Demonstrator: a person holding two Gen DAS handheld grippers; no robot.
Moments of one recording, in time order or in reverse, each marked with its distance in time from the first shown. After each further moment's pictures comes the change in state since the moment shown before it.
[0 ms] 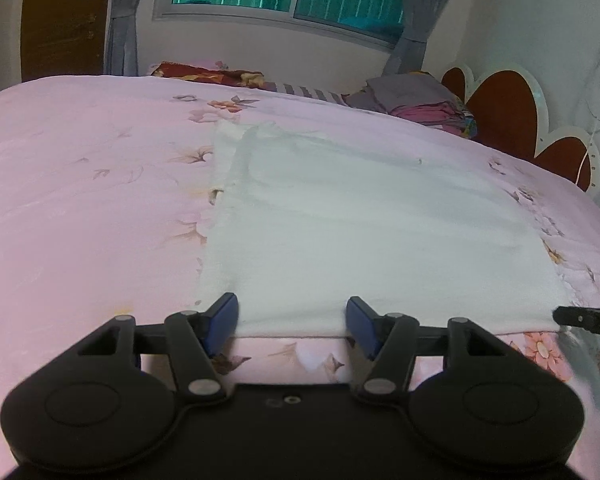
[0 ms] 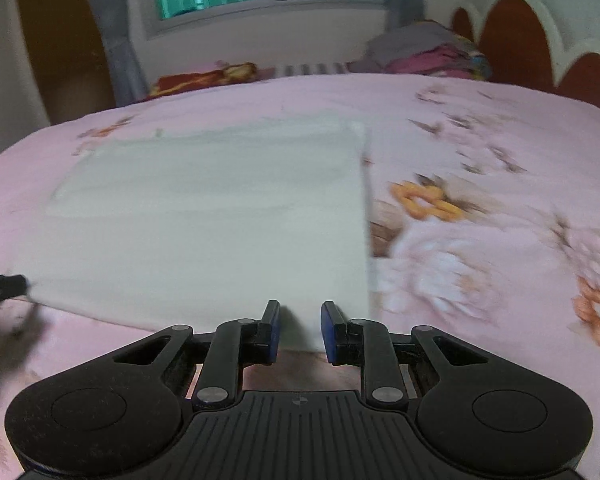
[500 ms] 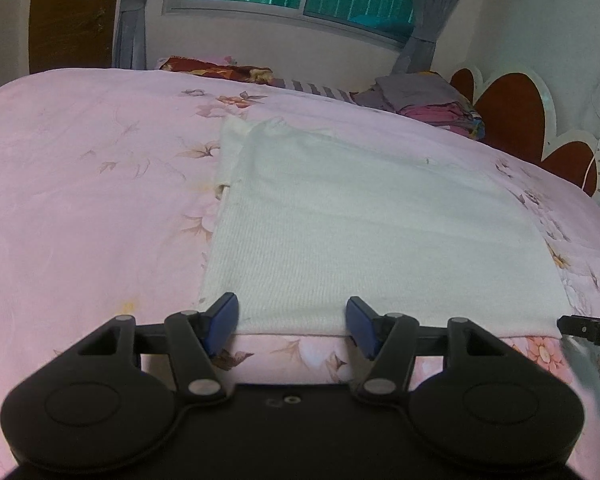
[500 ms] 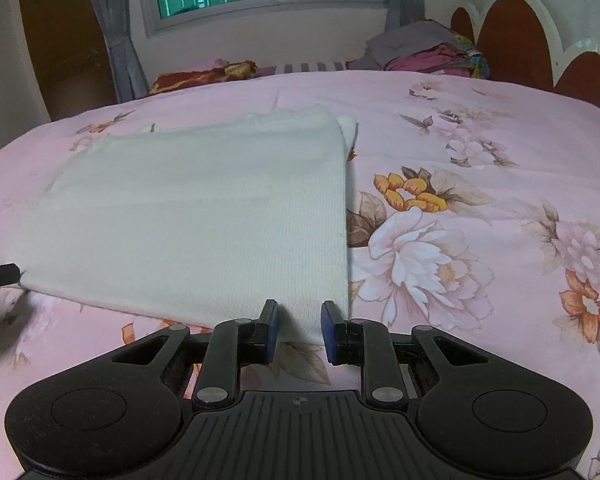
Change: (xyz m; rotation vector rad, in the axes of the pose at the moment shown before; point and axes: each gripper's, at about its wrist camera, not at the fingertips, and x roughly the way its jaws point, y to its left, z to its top) left arm 0.000 0.002 0.000 -0.022 0.011 0.016; right arm -0.003 -0.012 -0.008 -0.014 -0.001 0.017
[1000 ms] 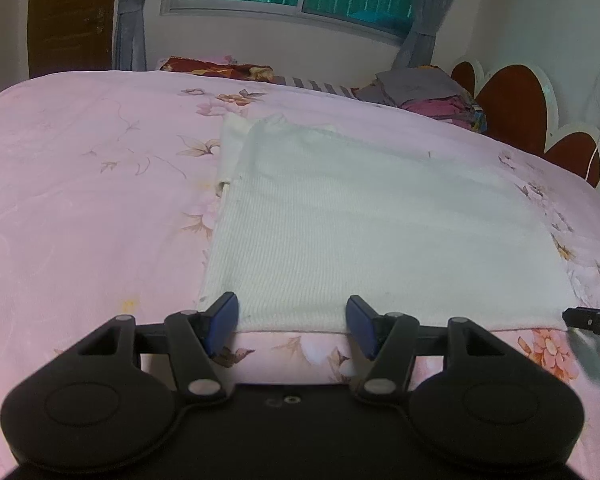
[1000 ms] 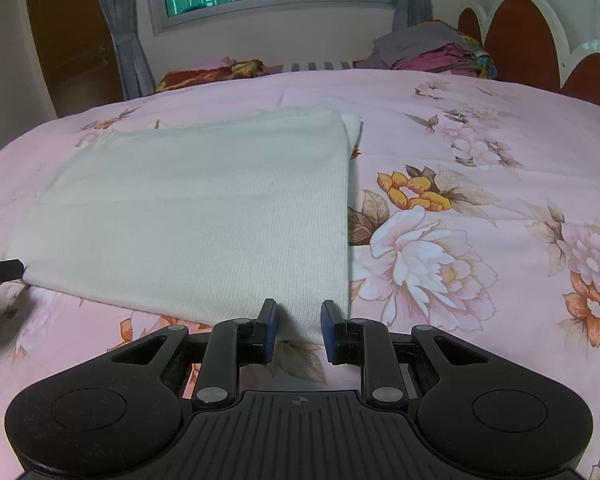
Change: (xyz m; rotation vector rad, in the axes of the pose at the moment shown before) left arm 0.002 -0.001 0.000 0.026 0.012 0.014; right arm 0.000 -0.003 -0.001 -0.019 0.000 0.017
